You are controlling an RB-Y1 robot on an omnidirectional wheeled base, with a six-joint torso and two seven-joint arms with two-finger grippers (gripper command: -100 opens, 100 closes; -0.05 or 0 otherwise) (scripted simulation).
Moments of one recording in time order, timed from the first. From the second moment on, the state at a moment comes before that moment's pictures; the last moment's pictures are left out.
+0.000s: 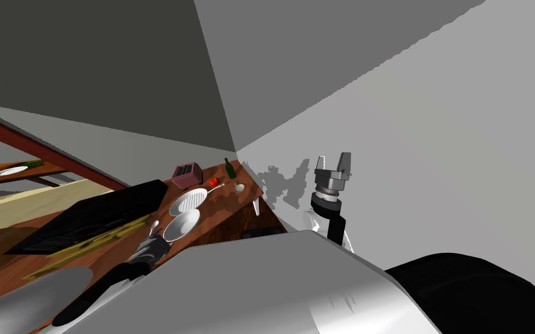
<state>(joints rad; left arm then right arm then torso) 0.75 0.30 0.39 -1.93 0.32 0.45 0.34 0.50 0.01 0.00 -2.38 -0.09 -0.64 0.14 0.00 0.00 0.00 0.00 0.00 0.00</state>
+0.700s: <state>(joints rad) 0.78 0.30 0.43 -1.90 0.37 0.62 0.43 0.50 0.01 0.00 -2.38 -0.09 -0.64 0.14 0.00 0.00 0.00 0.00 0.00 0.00</state>
